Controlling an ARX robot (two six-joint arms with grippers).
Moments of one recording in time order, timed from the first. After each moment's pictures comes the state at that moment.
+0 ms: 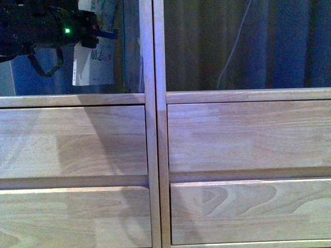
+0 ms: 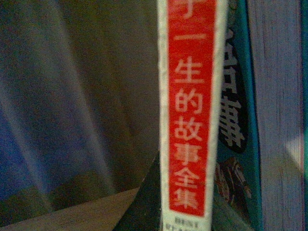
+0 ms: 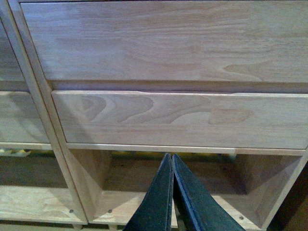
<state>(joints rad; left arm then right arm) -0.16 2.00 1.85 0.49 0.09 0.26 0.00 0.30 0.13 0.16 0.00 0.01</state>
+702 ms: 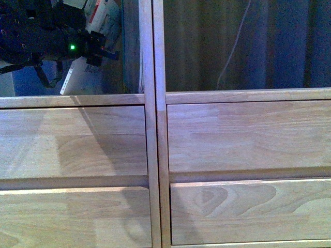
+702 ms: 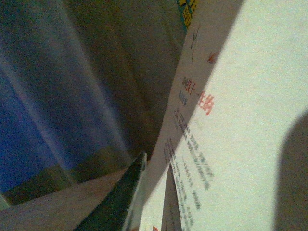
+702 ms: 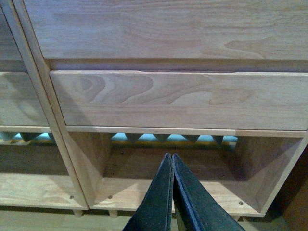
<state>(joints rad) -0.17 2.03 1.86 0.42 0.03 0.35 0.00 0.05 0.04 0.00 0.00 0.01</state>
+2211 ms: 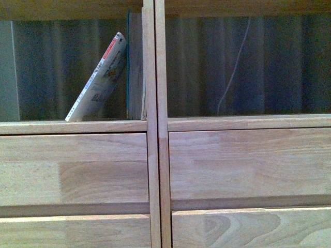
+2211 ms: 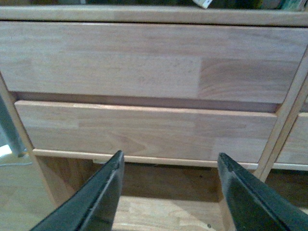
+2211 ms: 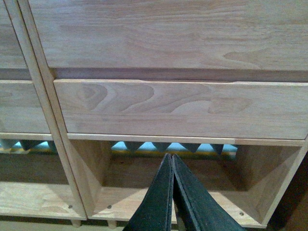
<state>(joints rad) 0.01 0.34 0.22 0.11 0.00 0.00 0.00 0.01 0.01 0.00 0.00 0.01</state>
